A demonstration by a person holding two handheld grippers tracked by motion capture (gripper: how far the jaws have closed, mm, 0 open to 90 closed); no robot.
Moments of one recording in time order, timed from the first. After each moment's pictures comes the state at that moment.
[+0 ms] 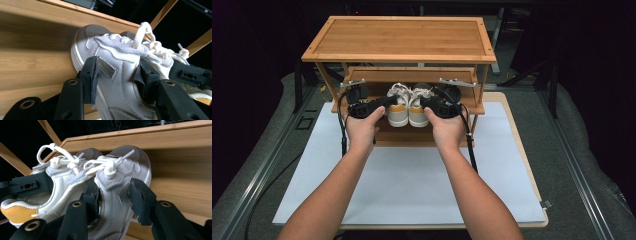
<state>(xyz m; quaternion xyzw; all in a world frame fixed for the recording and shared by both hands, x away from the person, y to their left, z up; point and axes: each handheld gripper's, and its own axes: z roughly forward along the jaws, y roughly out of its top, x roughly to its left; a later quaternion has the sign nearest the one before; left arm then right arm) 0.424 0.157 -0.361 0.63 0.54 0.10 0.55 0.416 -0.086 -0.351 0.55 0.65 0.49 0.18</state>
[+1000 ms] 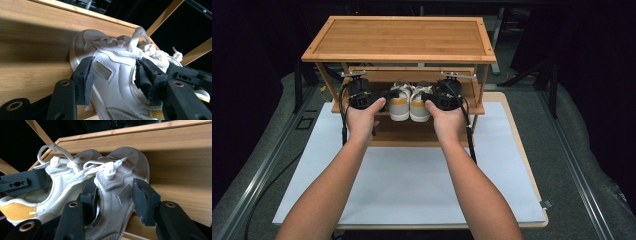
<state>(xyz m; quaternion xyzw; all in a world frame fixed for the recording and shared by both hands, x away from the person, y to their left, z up) 0.445 0.159 -0.353 0.64 0.54 0.08 0.54 0.437 -0.089 -0.347 0.56 0.65 0.48 0.16</state>
